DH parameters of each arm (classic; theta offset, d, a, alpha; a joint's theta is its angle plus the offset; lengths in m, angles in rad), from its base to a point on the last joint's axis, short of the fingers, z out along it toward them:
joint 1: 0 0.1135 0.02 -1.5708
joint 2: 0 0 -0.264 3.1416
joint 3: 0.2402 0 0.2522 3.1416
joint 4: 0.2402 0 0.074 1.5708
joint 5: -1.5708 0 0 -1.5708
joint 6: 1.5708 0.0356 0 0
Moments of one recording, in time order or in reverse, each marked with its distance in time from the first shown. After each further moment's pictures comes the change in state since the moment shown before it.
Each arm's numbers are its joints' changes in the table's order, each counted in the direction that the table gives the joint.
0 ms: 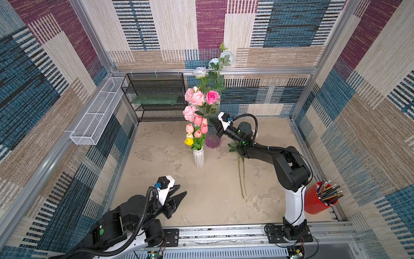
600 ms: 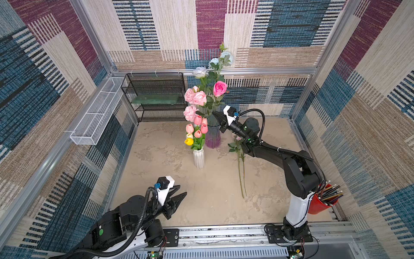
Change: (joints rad) left arm 0.000 -0.009 -0.001 0.000 -0.023 0.001; right arm -0.011 -0.163 -0.005 0.044 0.008 0.027
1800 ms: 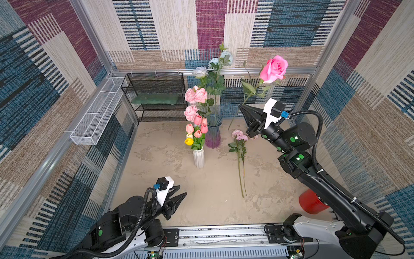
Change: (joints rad) left arm 0.000 -0.017 -0.004 0.000 0.003 0.003; right arm 0.123 -0.741 -0.138 0.520 -0.144 0.007
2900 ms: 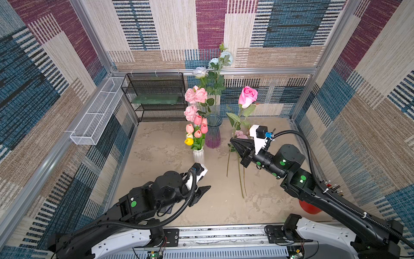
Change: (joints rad) left arm -0.008 0.572 0.251 -0.130 -0.133 0.127; right arm 0.219 -0.163 -0.193 0.323 -0.249 0.235
